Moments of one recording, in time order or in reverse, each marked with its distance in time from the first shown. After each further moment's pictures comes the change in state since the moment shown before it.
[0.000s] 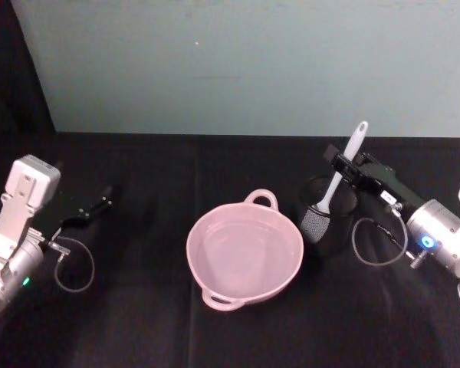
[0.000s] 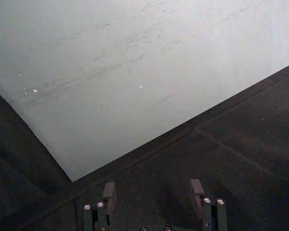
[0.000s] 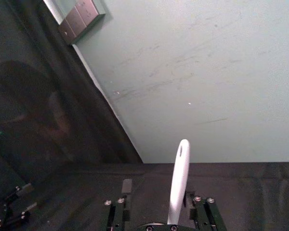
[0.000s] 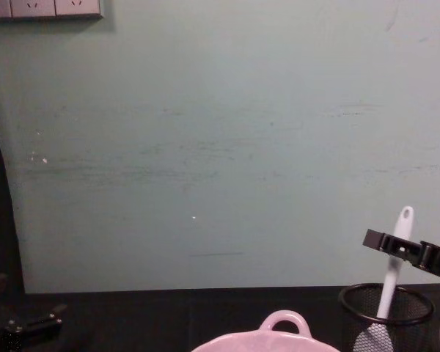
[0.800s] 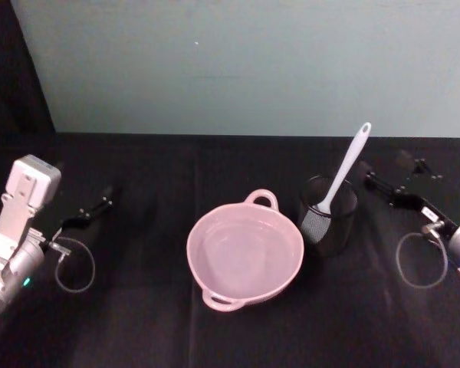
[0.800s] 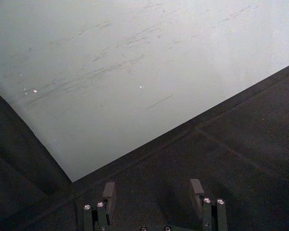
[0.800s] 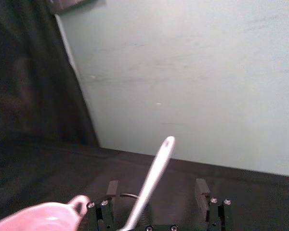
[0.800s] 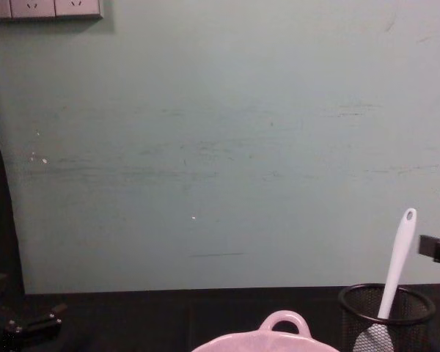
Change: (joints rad) left arm 0.000 0.000 0.000 0.000 0.000 0.000 0.000; right arm -0.194 0.164 0.040 -0.314 -0.163 -0.028 -0.207
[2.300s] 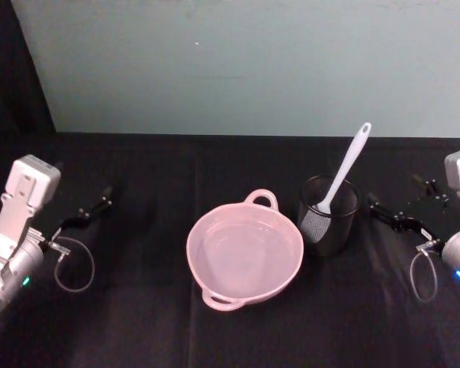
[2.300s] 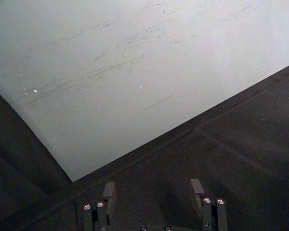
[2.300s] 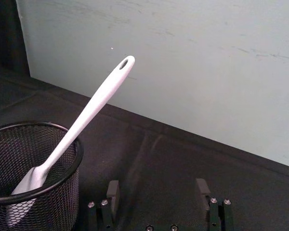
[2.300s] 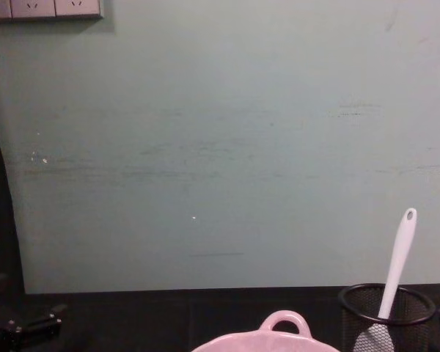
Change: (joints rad) left arm 0.000 0.000 0.000 0.000 0.000 0.000 0.000; right arm 0.053 -0.042 -0.039 0.138 -0.387 0.023 -0.175
